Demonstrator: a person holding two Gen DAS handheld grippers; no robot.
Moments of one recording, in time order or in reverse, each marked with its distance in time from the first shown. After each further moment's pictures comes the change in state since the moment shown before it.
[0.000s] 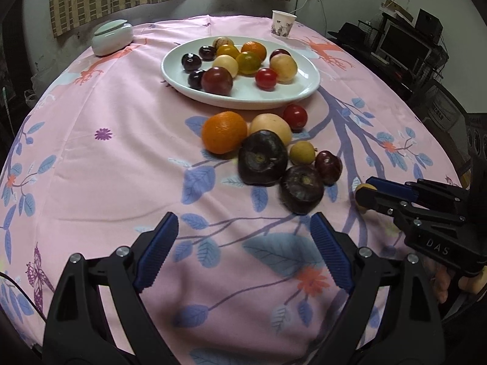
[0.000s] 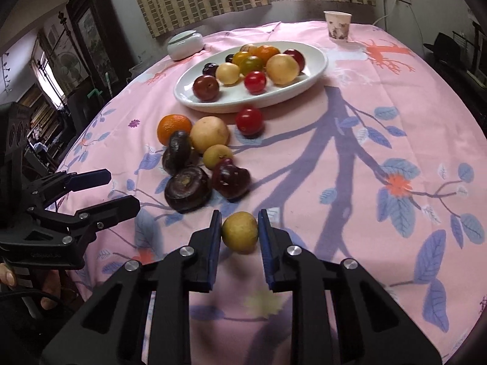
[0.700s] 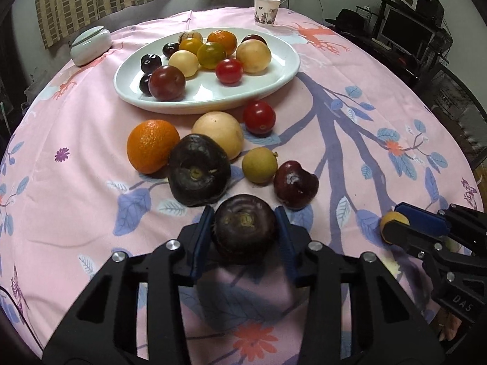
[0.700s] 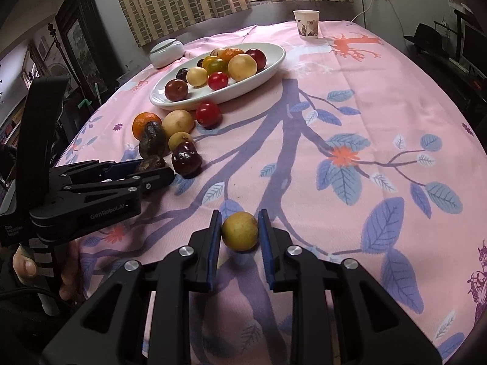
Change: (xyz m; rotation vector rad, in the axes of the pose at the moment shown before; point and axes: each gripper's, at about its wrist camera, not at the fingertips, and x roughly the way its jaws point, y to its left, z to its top) left arm 0.043 -0.046 0.019 0.035 0.025 0.039; right arm -0.021 -0.033 -0.024 0.037 -0.020 -0.027
